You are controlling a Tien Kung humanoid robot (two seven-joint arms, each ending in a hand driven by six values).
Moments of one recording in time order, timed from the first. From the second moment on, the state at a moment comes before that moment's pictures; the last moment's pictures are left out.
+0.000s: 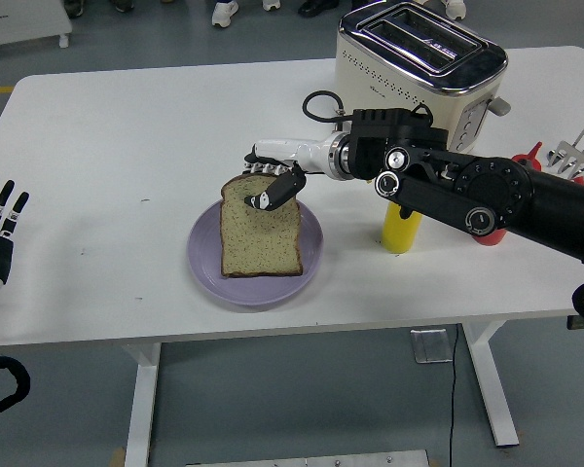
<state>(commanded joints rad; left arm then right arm) -0.03 0.20 -1.59 -1.35 0.41 0.00 -0.16 1.23 -0.10 0.26 0.96 -1.13 0.24 -0.16</state>
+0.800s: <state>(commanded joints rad) -0.03 0.21 -1.60 -1.35 0.41 0.00 -0.16 1.25 -0.22 0.50 1.12 -1.24 0.08 -0.12</state>
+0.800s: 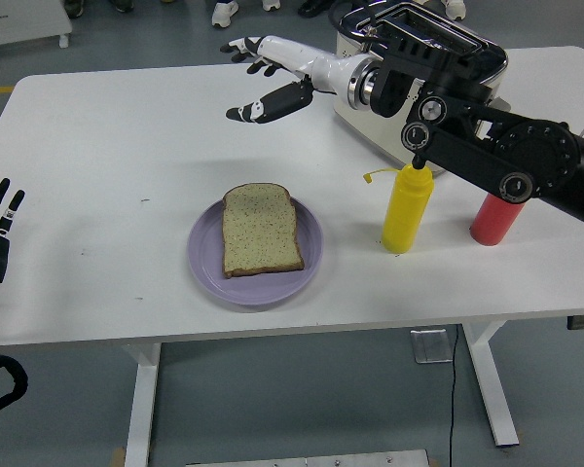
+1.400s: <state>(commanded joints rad) -0.02 0.21 -1.61 -1.36 0.41 0.00 -0.16 0.99 -0.54 1.02 1.36 -0.82 -0.10 -0.09</state>
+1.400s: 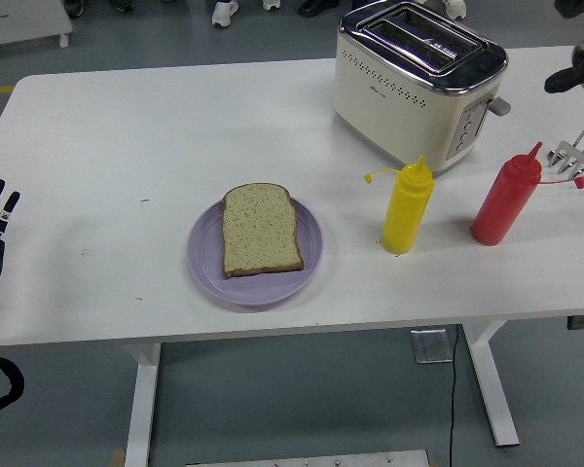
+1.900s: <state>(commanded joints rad) -0.03 0.21 -1.62 -1.37 0.41 0.00 -0.16 0.54 -0.63 1.47 1.41 -0.41 -0.08 -0.08</state>
